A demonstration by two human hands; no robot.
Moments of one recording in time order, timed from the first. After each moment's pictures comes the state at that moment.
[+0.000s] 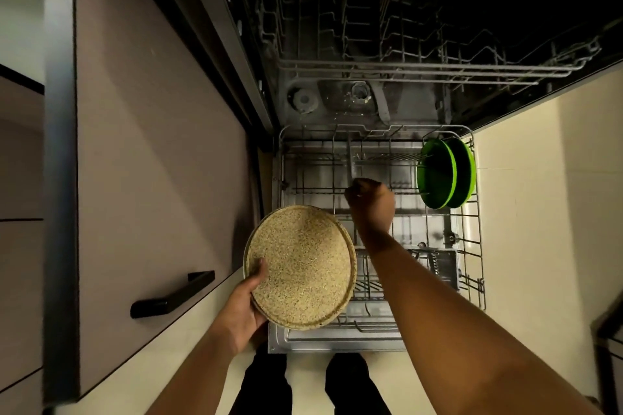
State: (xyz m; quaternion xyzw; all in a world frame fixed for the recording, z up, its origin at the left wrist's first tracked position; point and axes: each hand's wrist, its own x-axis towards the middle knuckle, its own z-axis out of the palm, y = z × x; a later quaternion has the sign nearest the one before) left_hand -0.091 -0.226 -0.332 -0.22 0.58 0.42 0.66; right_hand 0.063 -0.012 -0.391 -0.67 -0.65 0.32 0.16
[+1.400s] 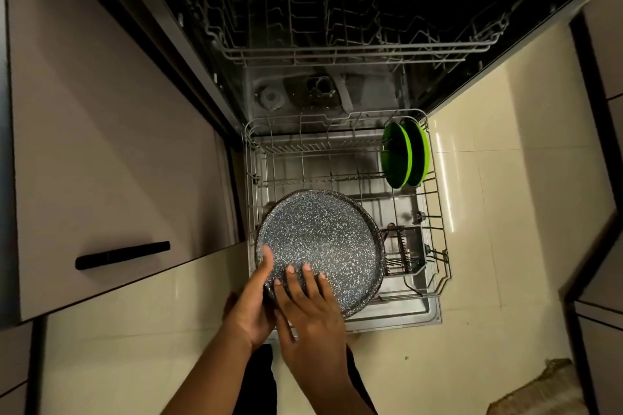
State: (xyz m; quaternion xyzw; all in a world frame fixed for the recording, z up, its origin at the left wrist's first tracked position) left_hand -0.008 -0.218 -0.300 -0.17 0.53 0.38 0.74; right_hand 0.120 -0.238 -0.298 -0.48 -0.83 0.23 0.14
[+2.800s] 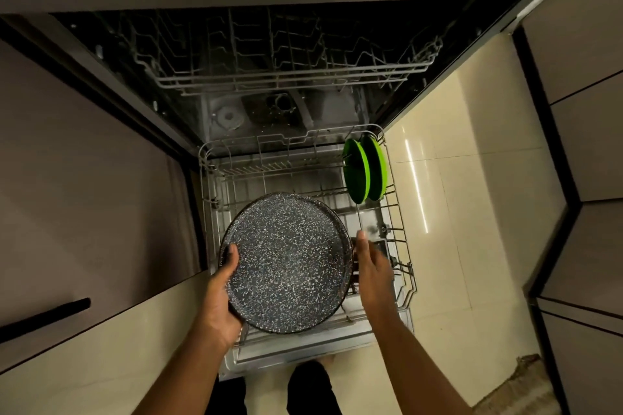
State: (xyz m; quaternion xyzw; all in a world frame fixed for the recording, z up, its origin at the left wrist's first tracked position) left_hand 0.003 -0.160 -0.313 -0.14 0.55 0.47 0.68; right_hand 0.221 -0.085 -0.304 -0.74 -0.35 0.53 0.20
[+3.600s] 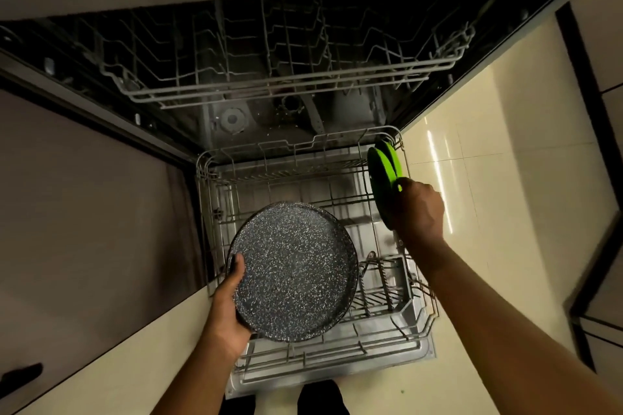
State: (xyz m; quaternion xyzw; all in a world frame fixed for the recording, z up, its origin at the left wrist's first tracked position) left_hand 0.010 -0.123 -0.364 -0.19 0.57 0.45 0.66; right_hand 0.259 0.089 -0.350 -0.71 -0.68 0.20 -0.03
